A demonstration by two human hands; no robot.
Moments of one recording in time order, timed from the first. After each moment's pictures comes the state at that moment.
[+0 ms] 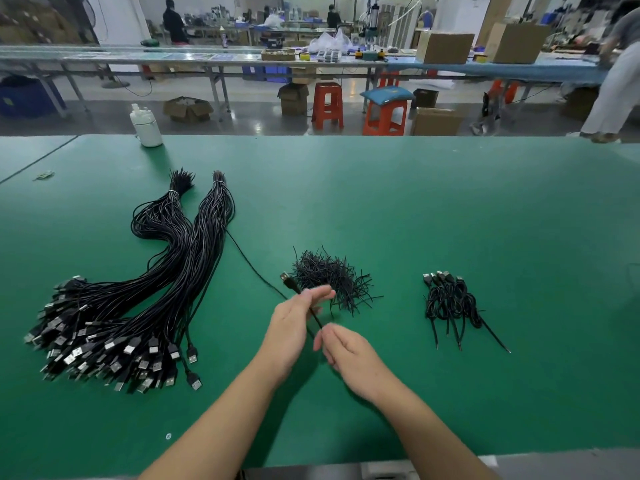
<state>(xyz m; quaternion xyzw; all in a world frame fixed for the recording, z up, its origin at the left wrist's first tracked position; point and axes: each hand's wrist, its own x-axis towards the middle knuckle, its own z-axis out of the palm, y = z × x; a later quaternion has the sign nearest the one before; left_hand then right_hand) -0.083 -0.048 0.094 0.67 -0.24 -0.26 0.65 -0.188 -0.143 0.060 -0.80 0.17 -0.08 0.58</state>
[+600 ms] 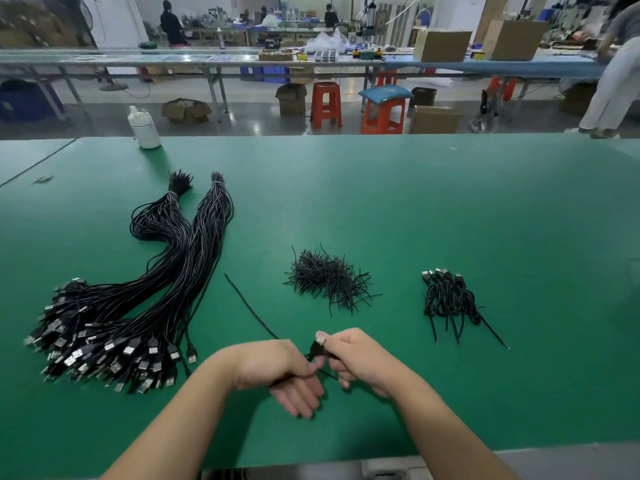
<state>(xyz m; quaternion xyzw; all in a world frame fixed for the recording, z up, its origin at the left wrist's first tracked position) -0.067 -0.006 0.100 0.67 -0.31 -0.62 0.28 -0.188 -0.155 0.073 -0.69 0.19 0.07 0.69</state>
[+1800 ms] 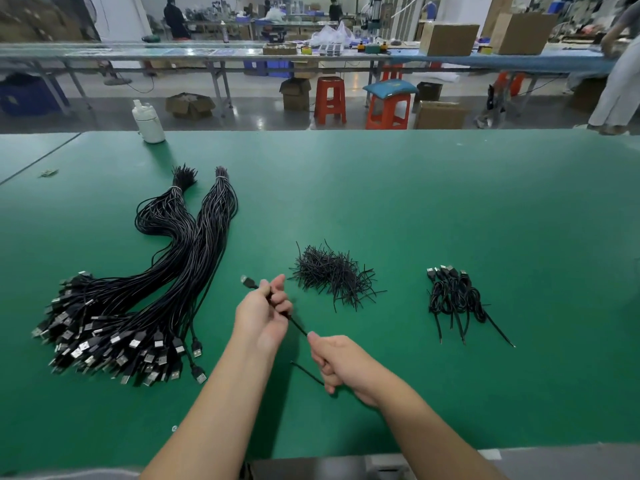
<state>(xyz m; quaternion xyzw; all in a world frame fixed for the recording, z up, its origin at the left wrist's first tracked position) -0.039 -0.043 0.099 0.34 0.15 -0.34 0.86 -0.180 -0.128 0.061 -0.68 0.21 0.07 0.70</state>
